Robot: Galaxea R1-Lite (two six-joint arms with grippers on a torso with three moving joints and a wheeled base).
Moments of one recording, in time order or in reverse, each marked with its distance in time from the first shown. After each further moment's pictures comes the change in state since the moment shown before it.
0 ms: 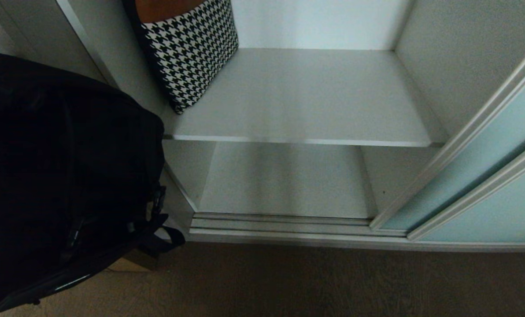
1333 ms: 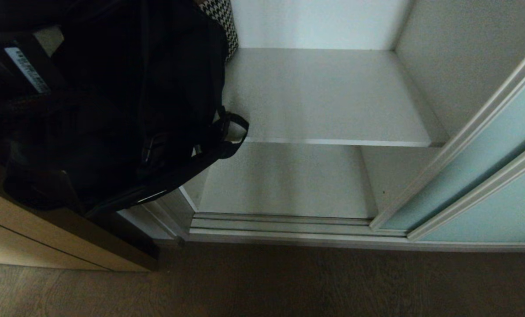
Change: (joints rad) left arm -0.358 0.237 -0.262 -0.179 0.011 0.021; right arm 0.000 0.000 0.000 0.000 0.000 0.000
